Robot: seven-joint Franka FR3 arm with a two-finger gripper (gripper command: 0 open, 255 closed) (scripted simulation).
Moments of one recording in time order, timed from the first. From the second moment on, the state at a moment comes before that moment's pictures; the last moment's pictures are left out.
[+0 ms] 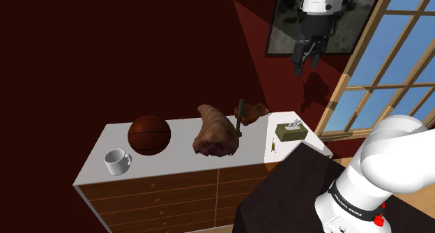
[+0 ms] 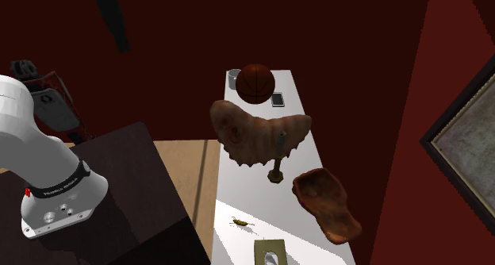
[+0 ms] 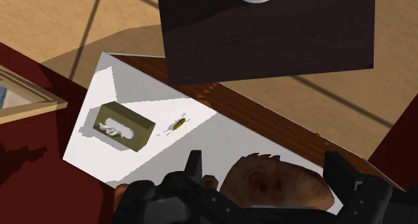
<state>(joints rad) 0.01 -0.81 -0.05 -2.36 -0.11 1.48 0.05</state>
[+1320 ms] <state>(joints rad) -0.07 -0.41 0.01 -2.62 -0.24 2.25 0.33</state>
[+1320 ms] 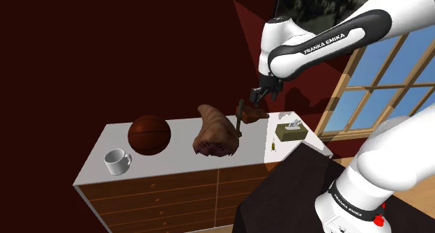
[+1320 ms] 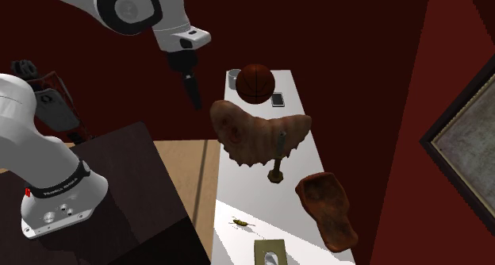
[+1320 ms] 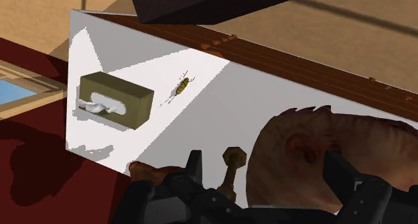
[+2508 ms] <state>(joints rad) -0.15 0.34 -0.06 -2.28 -0.73 2.72 0.89</state>
